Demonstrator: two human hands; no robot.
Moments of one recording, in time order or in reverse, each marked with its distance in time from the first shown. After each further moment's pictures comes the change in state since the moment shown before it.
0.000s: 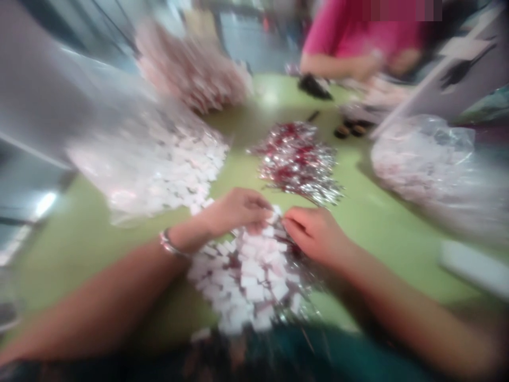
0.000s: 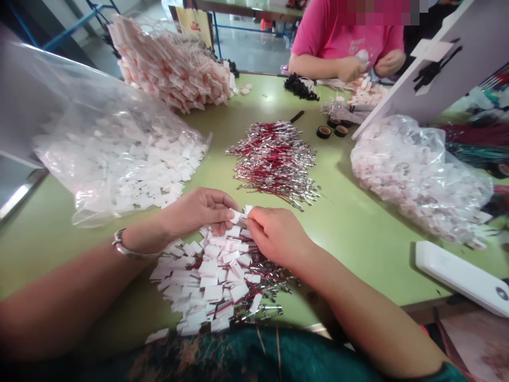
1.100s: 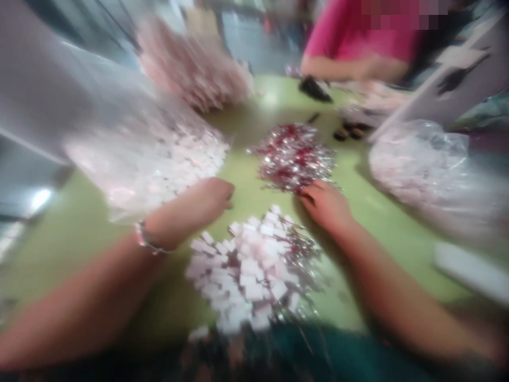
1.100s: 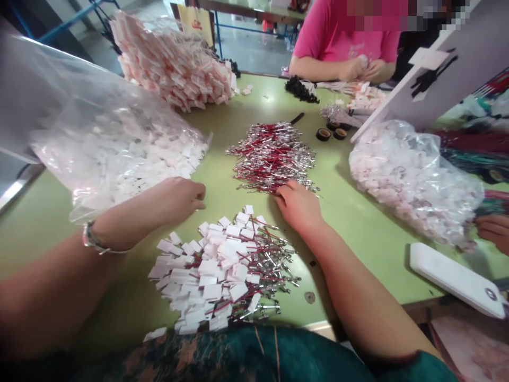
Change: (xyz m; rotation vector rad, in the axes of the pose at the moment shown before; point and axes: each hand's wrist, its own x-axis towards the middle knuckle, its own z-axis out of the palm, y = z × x) left_hand -0.001 -0.022 -0.056 1.059 0.208 0.157; right_hand 0.026 0.076 -0.001 -0.423 0.100 0.163
